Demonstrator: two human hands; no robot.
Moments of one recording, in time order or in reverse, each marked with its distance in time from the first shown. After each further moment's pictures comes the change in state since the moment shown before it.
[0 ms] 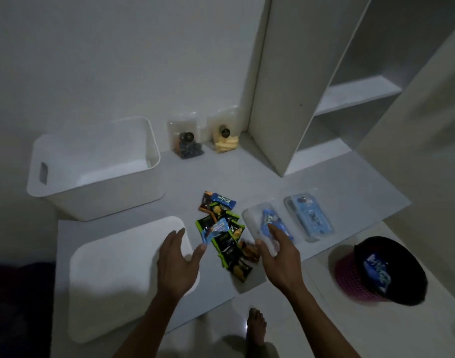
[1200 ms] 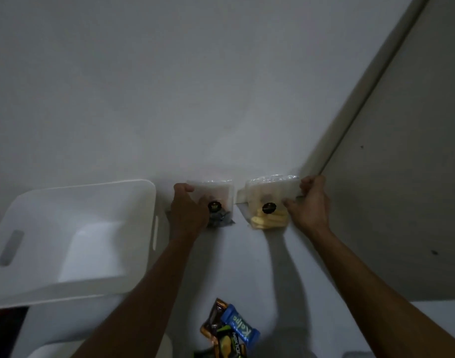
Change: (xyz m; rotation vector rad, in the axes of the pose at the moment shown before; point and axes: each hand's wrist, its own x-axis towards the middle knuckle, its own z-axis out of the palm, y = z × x) left_hand 0.401 0.123 0.020 -0.108 0.387 -0.218; right_hand 0.466 -0.114 0.087 0.042 -0.089 -0.115
